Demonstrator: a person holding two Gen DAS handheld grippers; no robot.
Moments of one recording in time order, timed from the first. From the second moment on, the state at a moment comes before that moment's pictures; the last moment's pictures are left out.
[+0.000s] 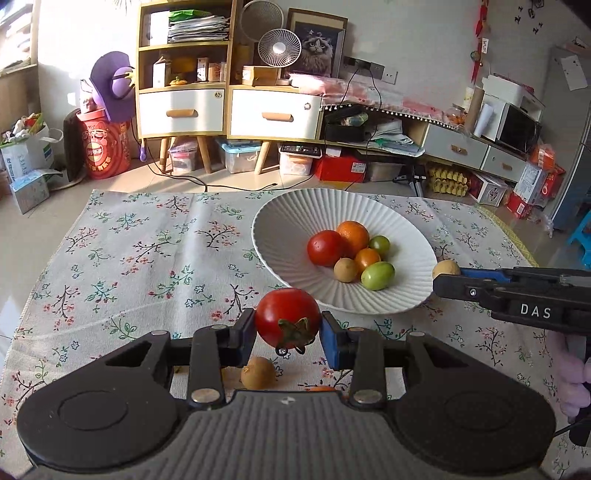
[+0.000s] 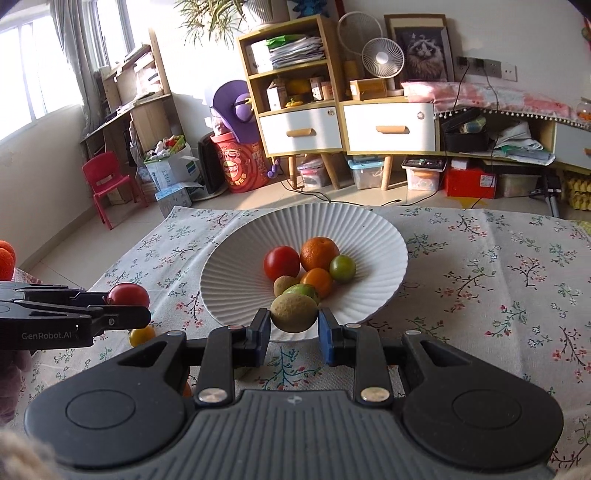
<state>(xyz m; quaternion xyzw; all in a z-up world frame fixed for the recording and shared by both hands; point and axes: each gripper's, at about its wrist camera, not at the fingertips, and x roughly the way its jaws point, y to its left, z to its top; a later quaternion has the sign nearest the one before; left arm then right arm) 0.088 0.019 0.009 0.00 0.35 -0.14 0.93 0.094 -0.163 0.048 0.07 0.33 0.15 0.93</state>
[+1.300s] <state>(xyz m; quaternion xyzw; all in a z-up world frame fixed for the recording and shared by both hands) 0.166 -0.039 -0.021 0.04 0.35 -0.17 0.92 0.141 -0.178 0.029 0.04 0.34 0.19 0.92</state>
